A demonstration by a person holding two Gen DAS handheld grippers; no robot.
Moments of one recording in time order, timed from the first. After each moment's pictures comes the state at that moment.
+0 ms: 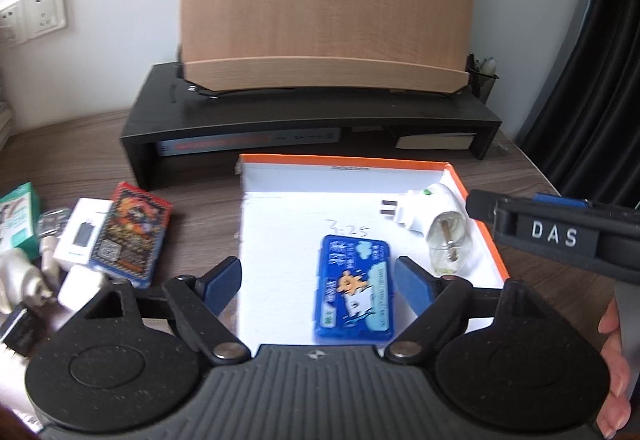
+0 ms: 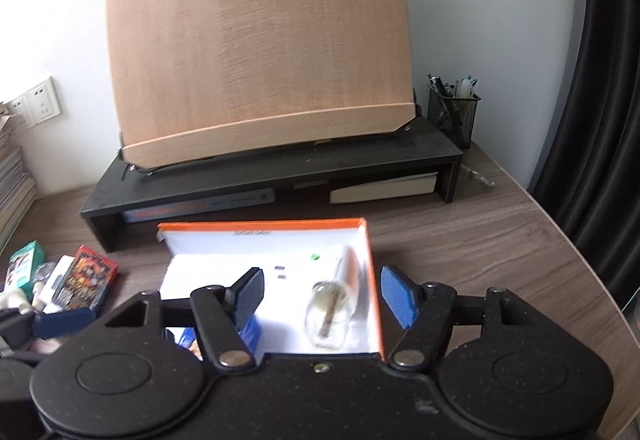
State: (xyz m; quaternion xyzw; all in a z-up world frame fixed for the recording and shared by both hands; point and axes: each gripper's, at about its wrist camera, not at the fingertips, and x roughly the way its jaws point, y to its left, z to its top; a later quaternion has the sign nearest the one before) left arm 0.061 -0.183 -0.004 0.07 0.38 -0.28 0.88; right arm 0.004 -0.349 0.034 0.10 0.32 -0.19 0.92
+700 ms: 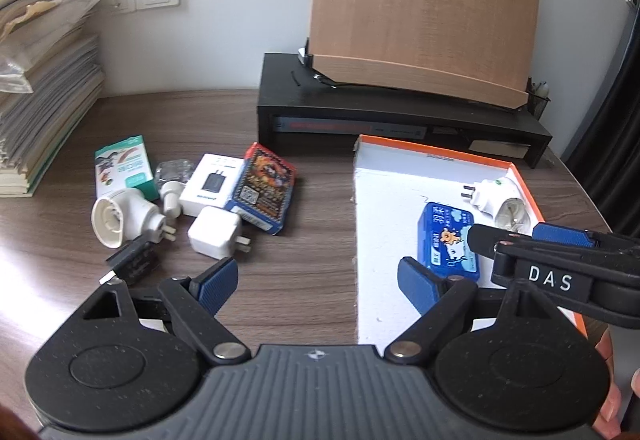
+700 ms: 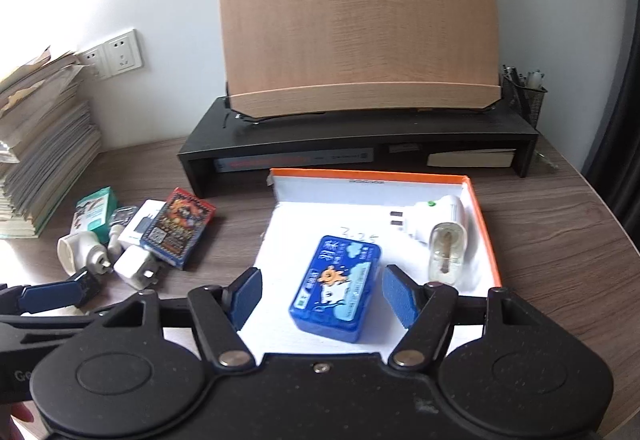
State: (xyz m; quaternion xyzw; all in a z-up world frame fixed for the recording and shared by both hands) left arm 0.040 -0.087 0.008 0.05 0.38 -0.21 0.90; right arm -0.002 -0.252 0.032 0.09 0.35 -0.12 0.93
